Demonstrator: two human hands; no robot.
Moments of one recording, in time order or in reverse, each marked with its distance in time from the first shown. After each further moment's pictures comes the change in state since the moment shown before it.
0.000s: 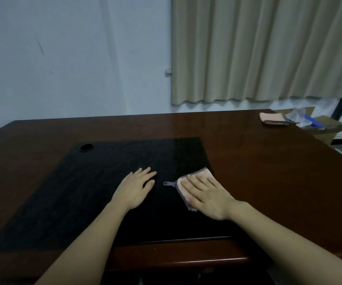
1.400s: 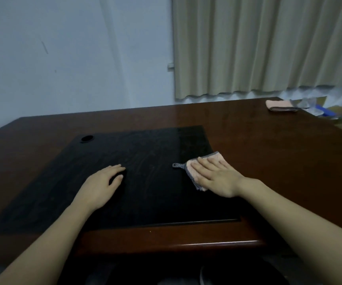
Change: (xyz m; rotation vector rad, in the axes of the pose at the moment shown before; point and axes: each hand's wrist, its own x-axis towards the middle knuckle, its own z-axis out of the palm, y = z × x) left_hand -0.060 -0.057 -0.014 -0.037 0.159 -0.127; right_hand 0.003 0.028 0.000 0.020 -0.039 0.095
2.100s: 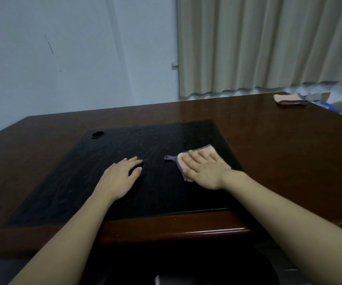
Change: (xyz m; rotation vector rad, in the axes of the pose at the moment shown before) left_hand 0.002 0.003 -0.003 0.061 -0.058 0.011; right_hand 0.029 -0.085 0.002 -0.075 0.032 0.048
